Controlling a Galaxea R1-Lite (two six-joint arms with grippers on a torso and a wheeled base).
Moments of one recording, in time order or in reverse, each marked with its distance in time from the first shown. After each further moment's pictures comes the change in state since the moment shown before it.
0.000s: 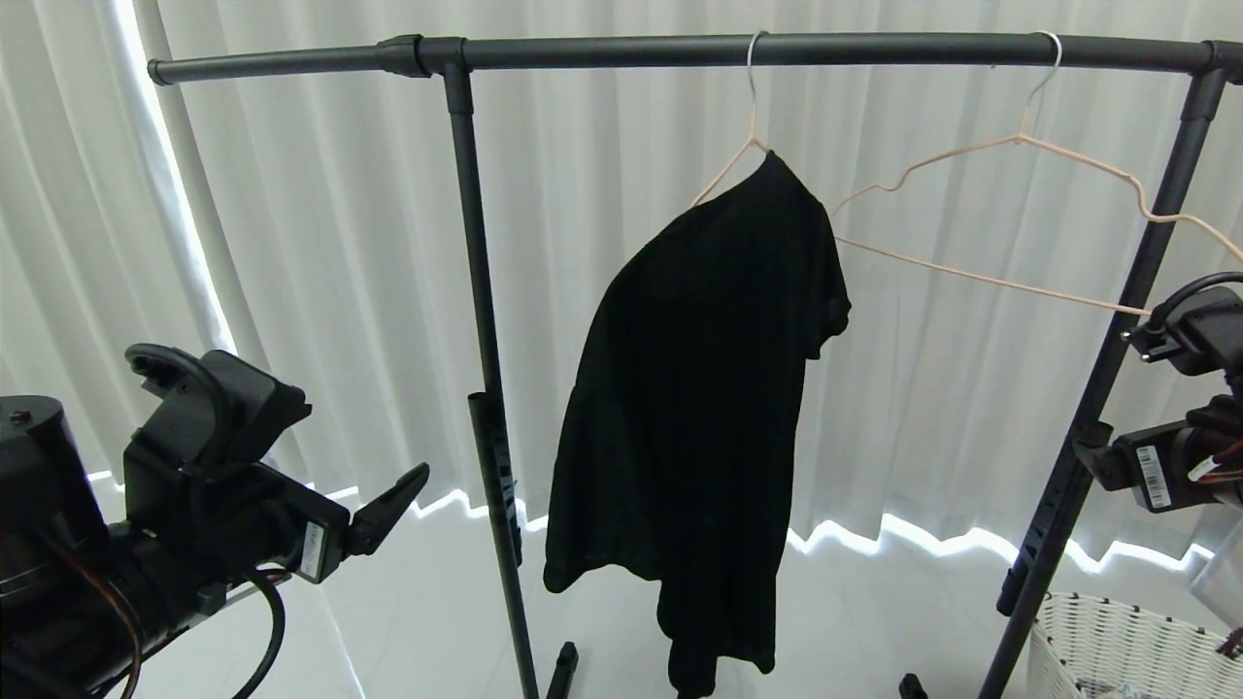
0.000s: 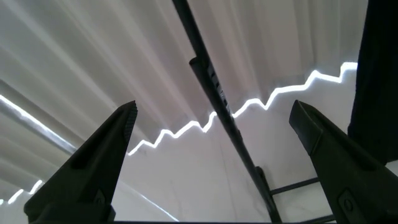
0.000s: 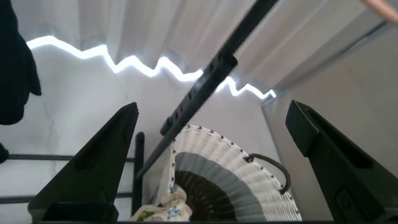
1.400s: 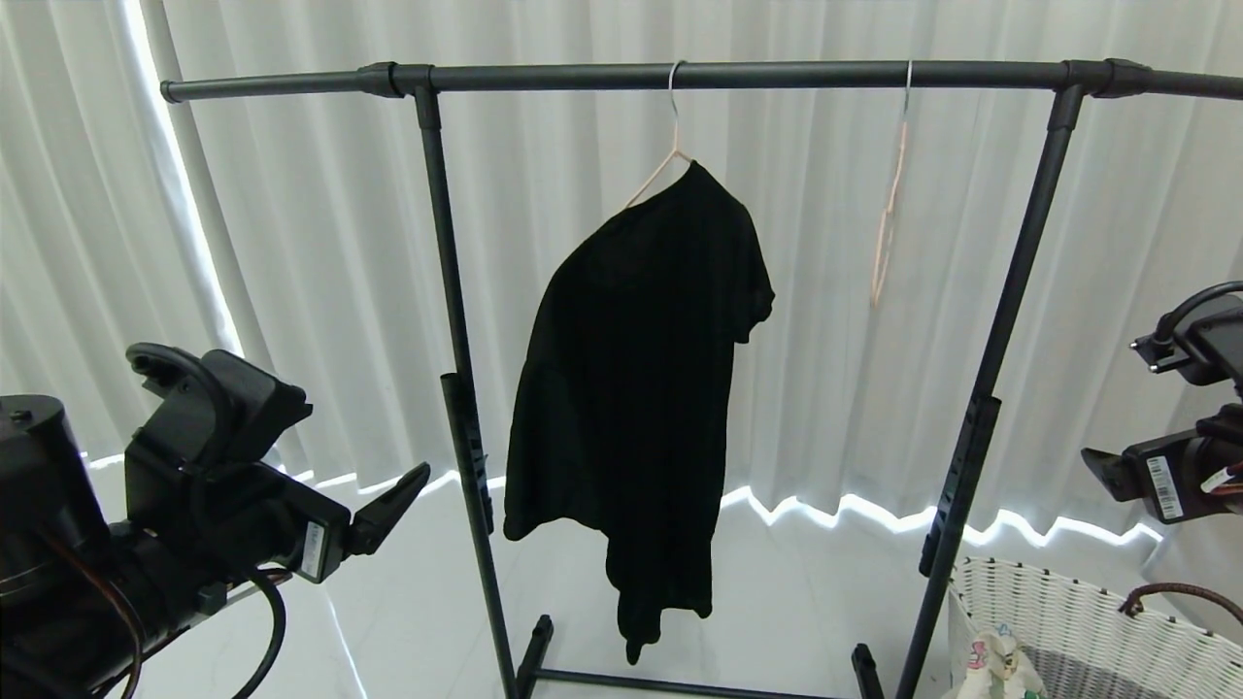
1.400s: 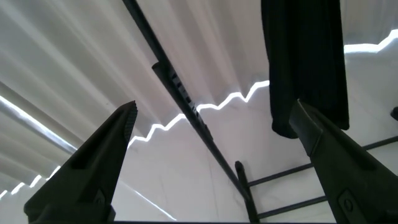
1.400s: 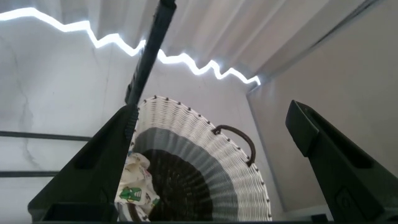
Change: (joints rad) left arm 0.000 0.000 0.000 0.000 0.001 -0.001; right arm -0.003 -0.022 0.022 -0.002 0.000 -0.025
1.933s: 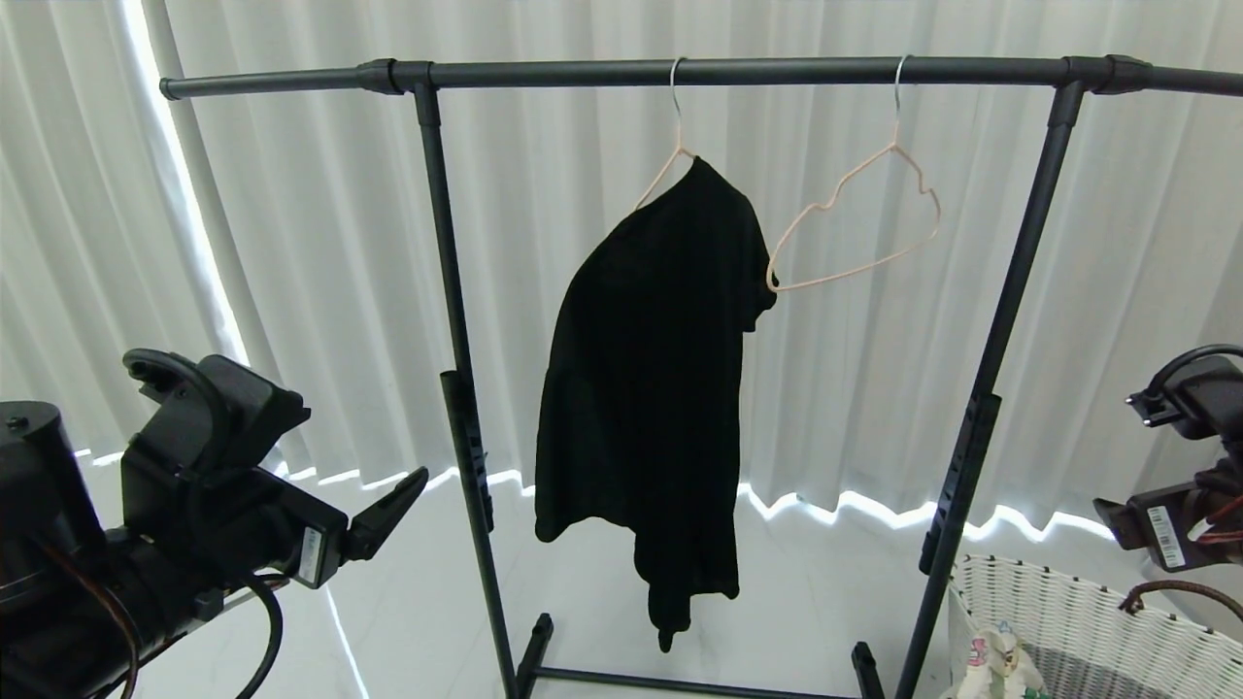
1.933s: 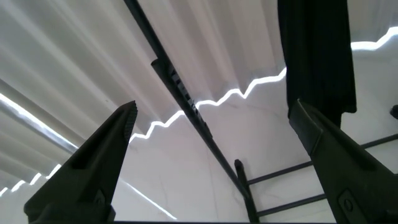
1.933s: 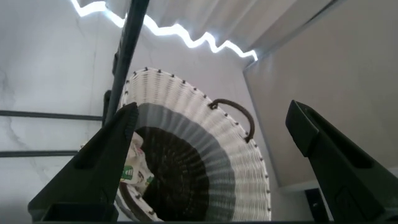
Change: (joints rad) left arm 0.000 -0.007 0.011 0.000 -0.001 -0.001; right arm -0.070 0.027 0.140 -0.076 0.009 0.017
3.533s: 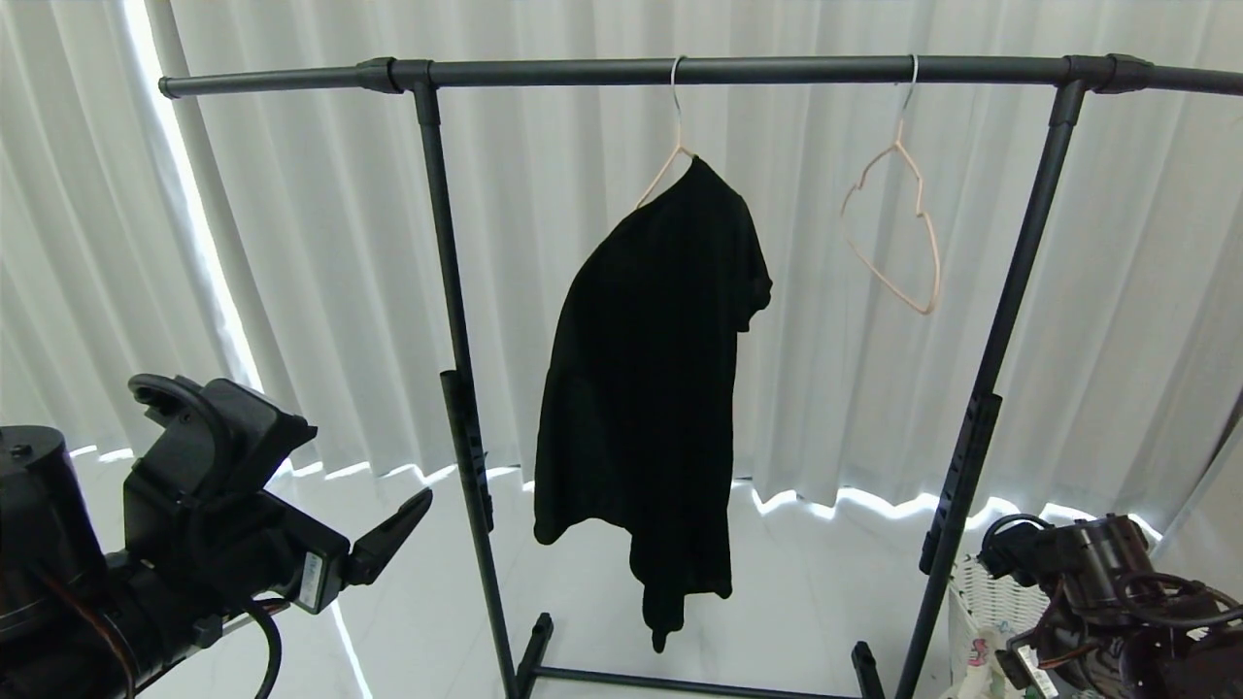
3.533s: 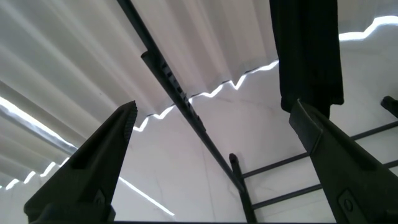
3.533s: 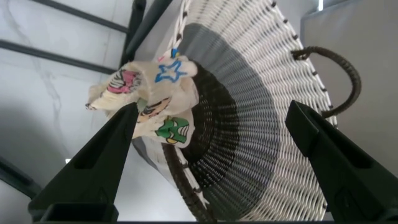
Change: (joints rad) left arm -0.023 -0.013 0.036 0.000 0.001 -0.007; right arm 0.003 0.569 0.302 -0.480 0.121 0.000
